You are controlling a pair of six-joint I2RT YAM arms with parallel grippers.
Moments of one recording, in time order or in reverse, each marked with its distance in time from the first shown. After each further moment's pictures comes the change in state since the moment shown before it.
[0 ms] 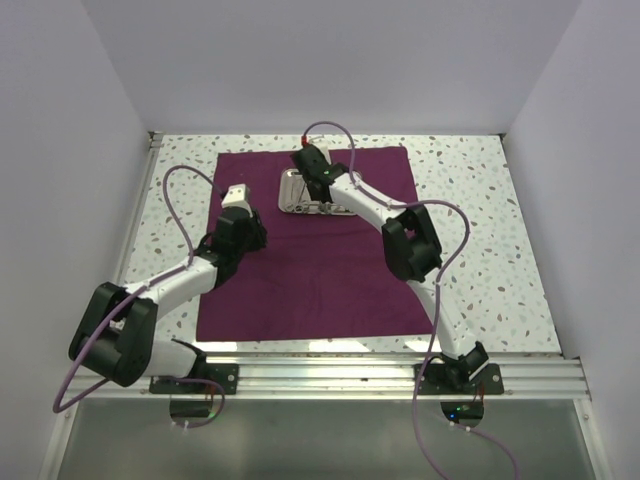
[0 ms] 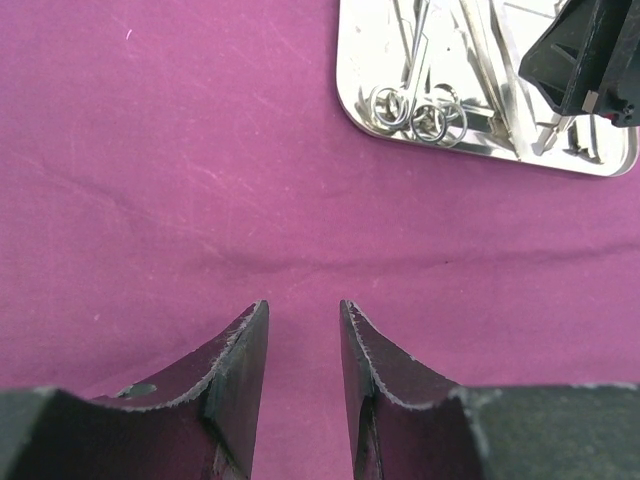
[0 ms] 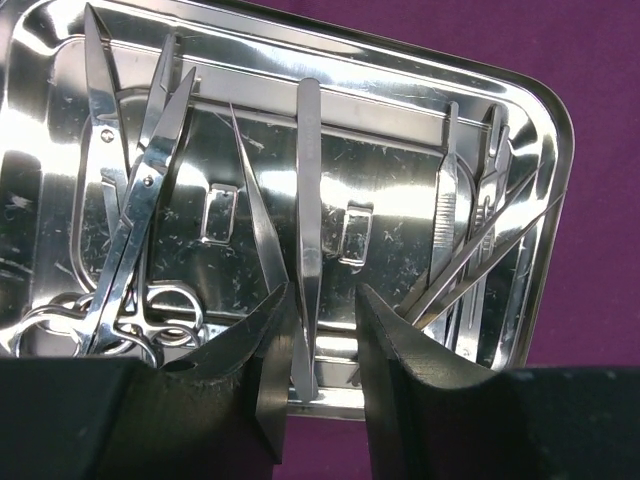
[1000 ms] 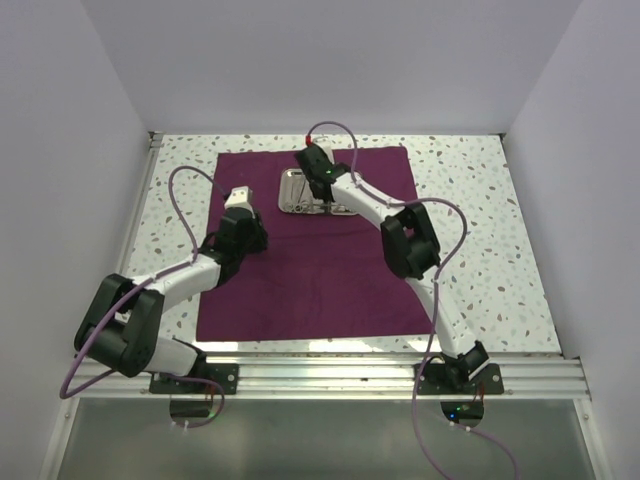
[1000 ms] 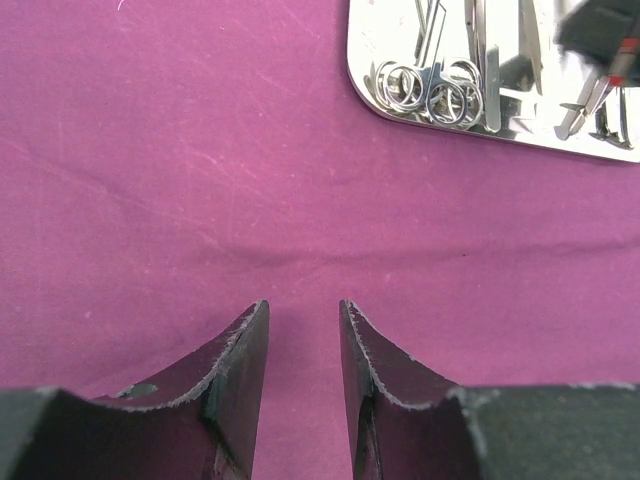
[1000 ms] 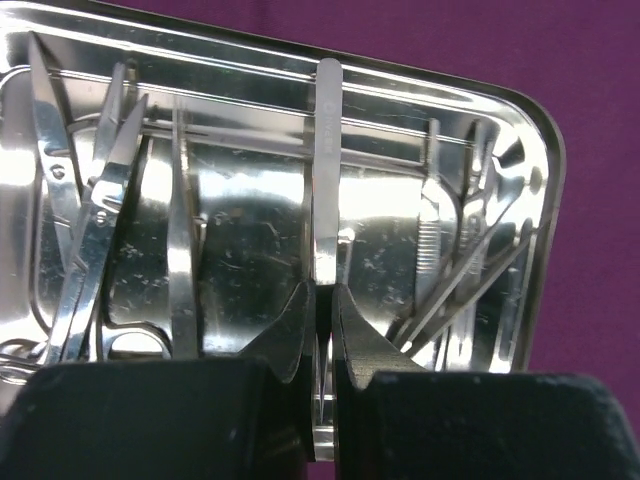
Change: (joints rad) left arm 0.000 0.055 0.003 0.007 0.003 0.000; right arm -0.024 0.051 0.037 0.018 0.005 0.006
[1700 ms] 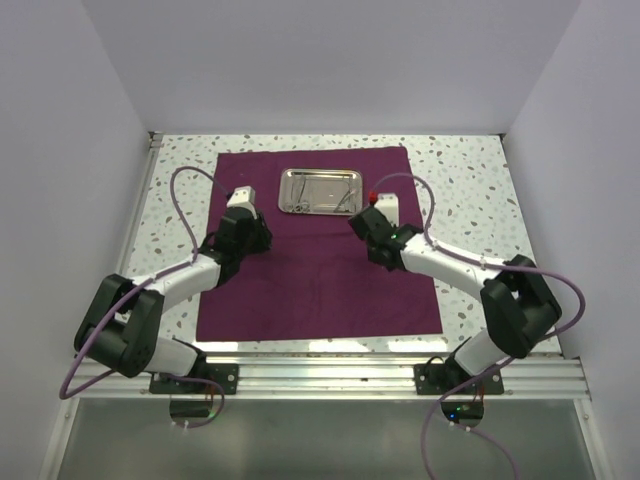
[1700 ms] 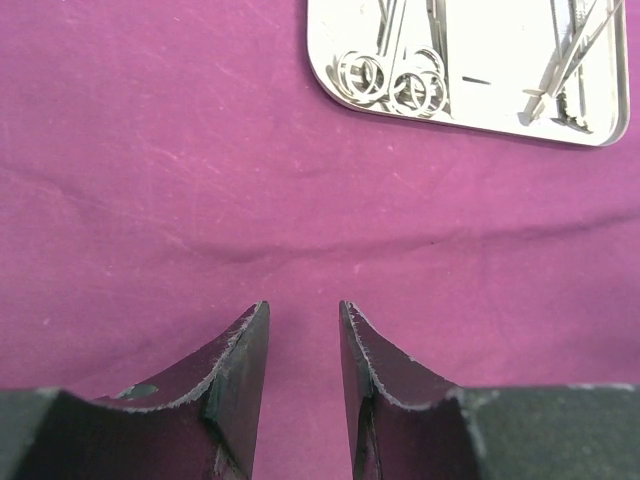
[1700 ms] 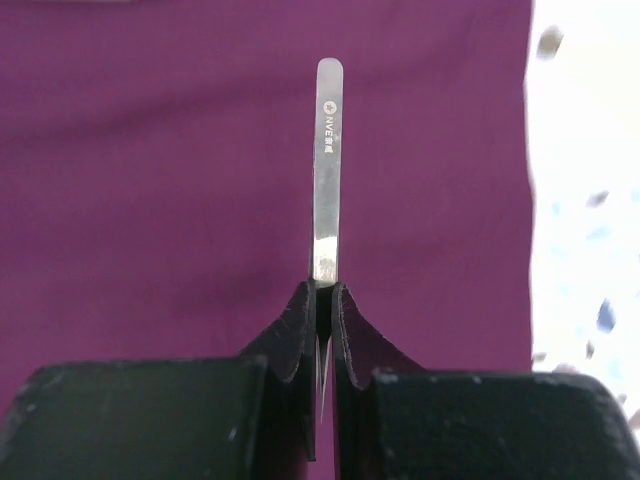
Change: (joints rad) left arm 0.000 0.000 0.002 0.009 0.067 -0.005; right arm 0.027 -0.928 -1.127 0.077 0.071 0.233
